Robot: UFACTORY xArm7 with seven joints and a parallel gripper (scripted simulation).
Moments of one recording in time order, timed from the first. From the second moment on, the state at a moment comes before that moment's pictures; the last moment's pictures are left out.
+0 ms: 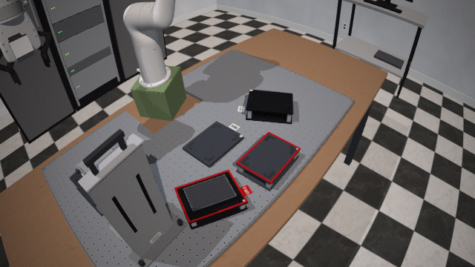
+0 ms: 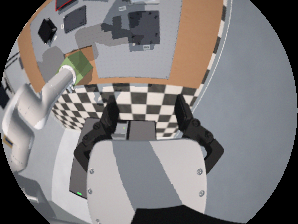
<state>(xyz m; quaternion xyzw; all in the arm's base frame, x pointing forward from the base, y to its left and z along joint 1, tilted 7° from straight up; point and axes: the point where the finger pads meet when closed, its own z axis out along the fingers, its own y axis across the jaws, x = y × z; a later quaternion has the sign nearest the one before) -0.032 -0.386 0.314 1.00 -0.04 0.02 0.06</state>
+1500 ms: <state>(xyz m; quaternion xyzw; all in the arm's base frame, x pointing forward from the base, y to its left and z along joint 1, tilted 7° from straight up) -0.030 -0.392 0.260 1.00 -0.04 0.02 0.06</state>
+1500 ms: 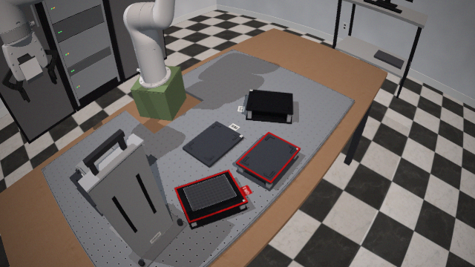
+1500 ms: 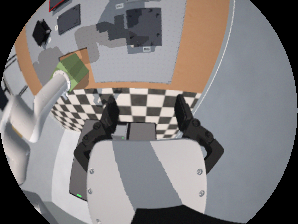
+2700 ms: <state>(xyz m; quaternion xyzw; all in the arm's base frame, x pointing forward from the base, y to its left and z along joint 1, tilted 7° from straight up) -0.028 -0.398 0.207 1.00 -0.04 0.02 0.06</state>
